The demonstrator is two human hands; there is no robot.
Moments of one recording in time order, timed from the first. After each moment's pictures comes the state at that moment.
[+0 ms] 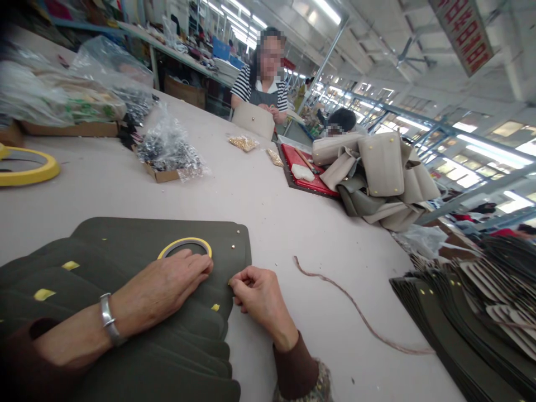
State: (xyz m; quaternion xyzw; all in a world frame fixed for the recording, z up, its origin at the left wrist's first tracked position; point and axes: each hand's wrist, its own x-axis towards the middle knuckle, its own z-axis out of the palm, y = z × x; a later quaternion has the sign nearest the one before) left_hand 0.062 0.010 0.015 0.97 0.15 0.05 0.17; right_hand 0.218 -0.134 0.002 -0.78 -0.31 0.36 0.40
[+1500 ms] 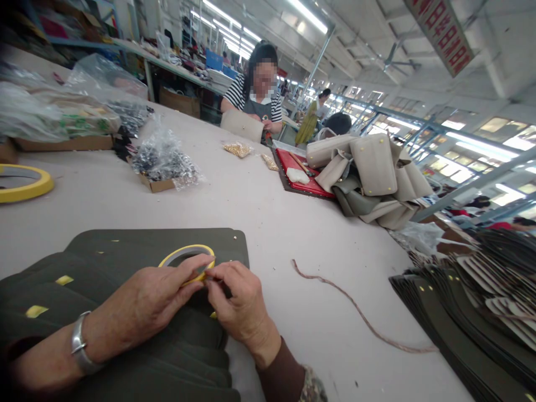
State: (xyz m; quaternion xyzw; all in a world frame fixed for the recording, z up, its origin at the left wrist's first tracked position) left_hand 0.048 0.014 0.008 0.95 0.07 0.24 0.19; right_hand 0.192 -0.114 0.017 -0.63 -0.61 0.04 0.47
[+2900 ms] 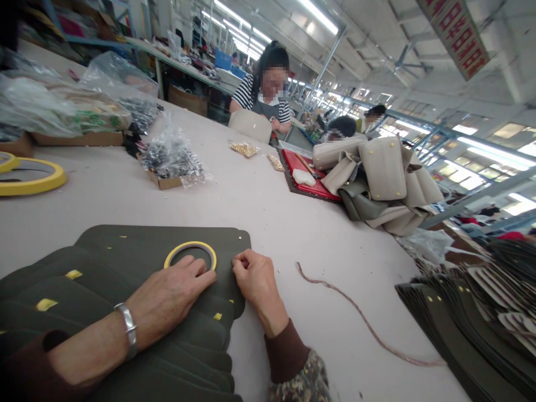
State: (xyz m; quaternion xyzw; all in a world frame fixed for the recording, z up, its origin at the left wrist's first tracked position) left_hand 0.067 0.003 0.018 0.98 0.15 0.00 0.10; right_hand 0.232 -0.088 -0.001 -0.82 -0.42 0.15 0.35
